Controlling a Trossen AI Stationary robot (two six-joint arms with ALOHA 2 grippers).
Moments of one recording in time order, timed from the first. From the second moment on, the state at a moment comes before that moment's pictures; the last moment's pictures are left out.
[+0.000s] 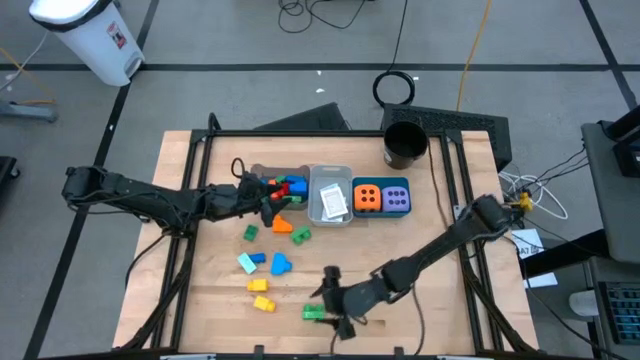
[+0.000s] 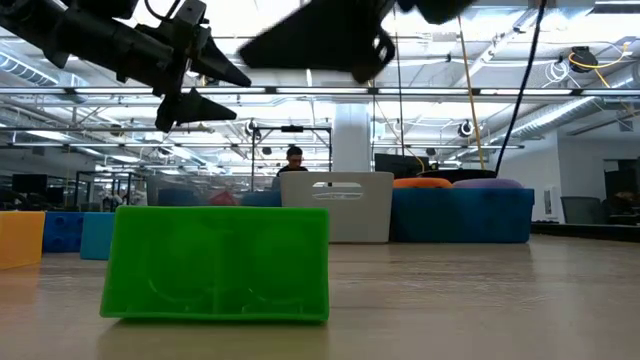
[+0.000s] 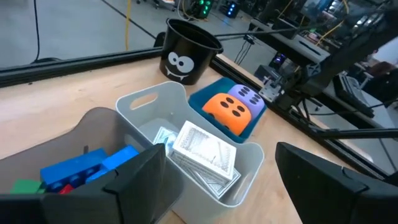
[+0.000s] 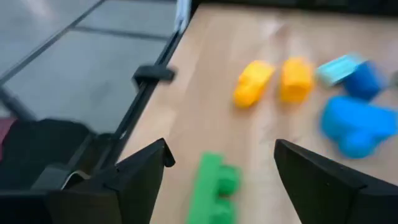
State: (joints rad) left arm -0.03 1.04 0.42 0.38 -0.39 -0.57; right arm 0.55 1.95 1.25 0.20 0.22 0.20
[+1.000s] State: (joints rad) left arm -0.04 1.04 0.42 0.38 -0.34 -0.75; right arm 0.52 2.17 1.31 0.22 0.22 0.36
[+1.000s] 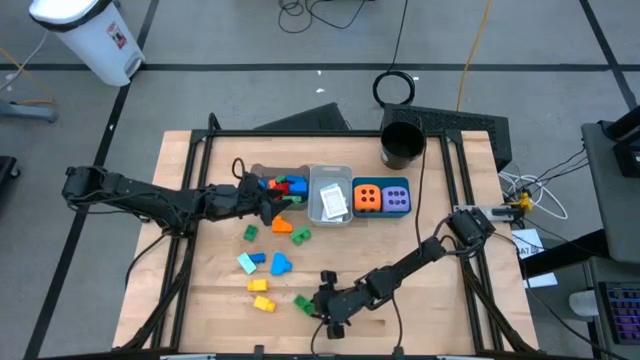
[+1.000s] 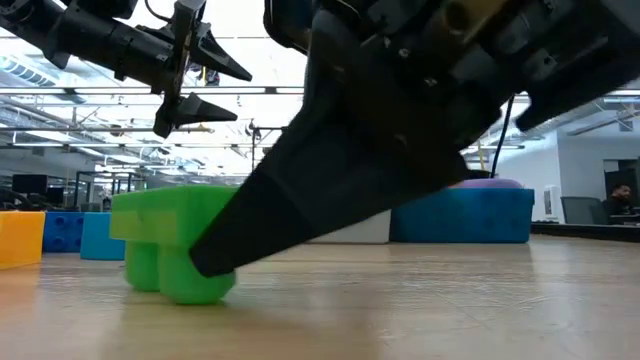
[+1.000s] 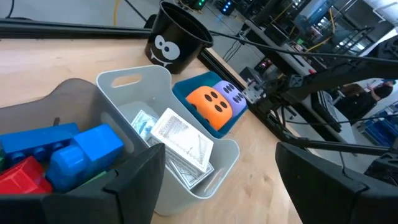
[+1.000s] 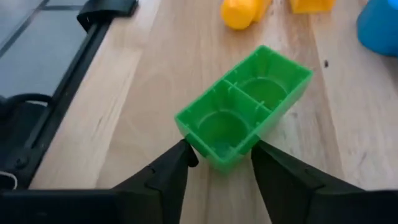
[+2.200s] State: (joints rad) left arm -0.10 1.21 0.42 0.44 -0.14 -0.87; right arm 0.59 1.61 1.16 -0.23 0.41 0.32
